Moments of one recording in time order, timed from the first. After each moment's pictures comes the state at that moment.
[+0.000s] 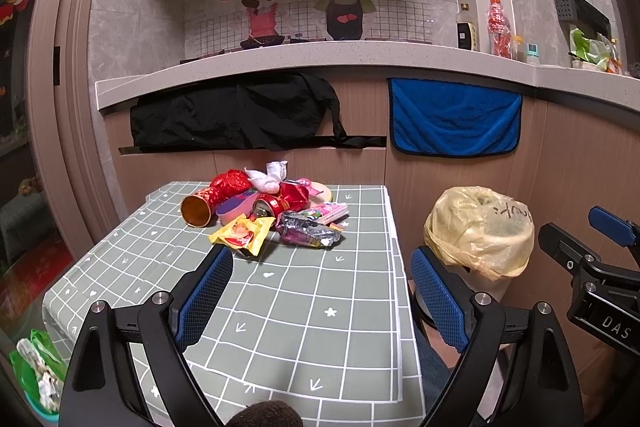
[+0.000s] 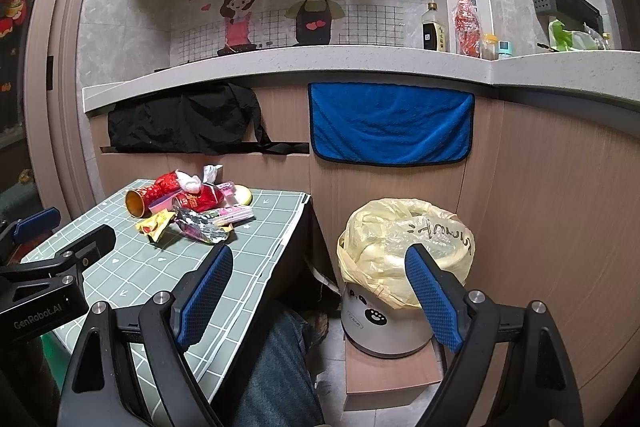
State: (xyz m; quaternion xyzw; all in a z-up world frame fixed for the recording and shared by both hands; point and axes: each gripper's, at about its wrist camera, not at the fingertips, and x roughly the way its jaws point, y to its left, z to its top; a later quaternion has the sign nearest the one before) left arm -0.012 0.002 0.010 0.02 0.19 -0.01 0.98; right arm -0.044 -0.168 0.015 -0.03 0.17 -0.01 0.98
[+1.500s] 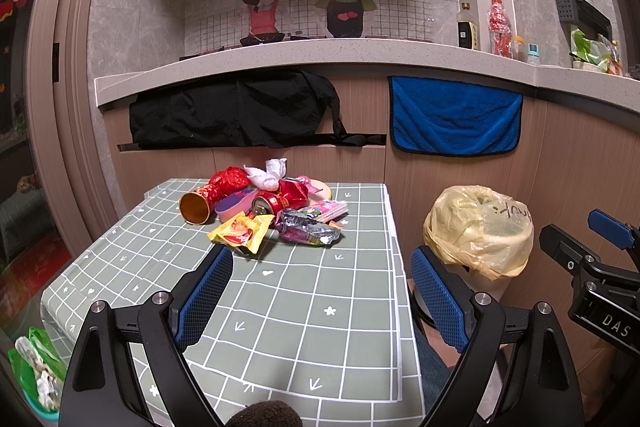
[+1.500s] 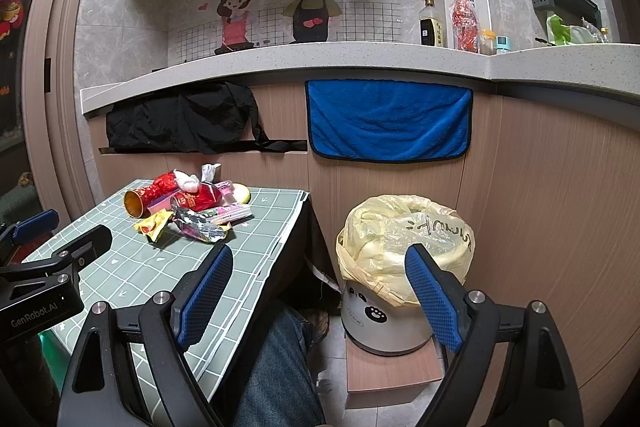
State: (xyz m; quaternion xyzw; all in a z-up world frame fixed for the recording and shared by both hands) left arm -0.012 0.002 0.010 0.01 0.19 -0.01 0.98; right arm -0.043 -0.172 0.015 -0.02 0.17 -0.01 0.98
